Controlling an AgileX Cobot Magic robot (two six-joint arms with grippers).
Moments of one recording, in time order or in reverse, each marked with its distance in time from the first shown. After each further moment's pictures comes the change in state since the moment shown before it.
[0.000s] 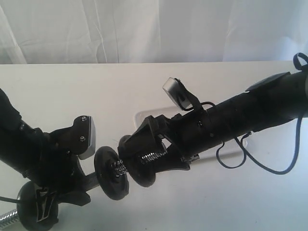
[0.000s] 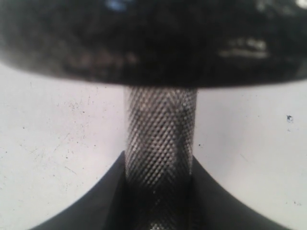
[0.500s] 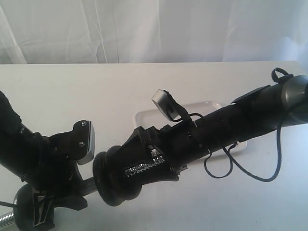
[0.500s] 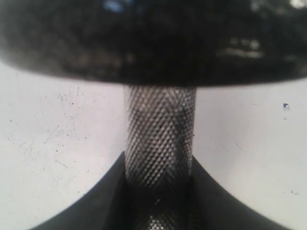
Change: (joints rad) left arm -0.005 -0.002 0.010 0.022 0.007 0.000; right arm 0.048 0.091 0.000 0.070 0.035 -0.086
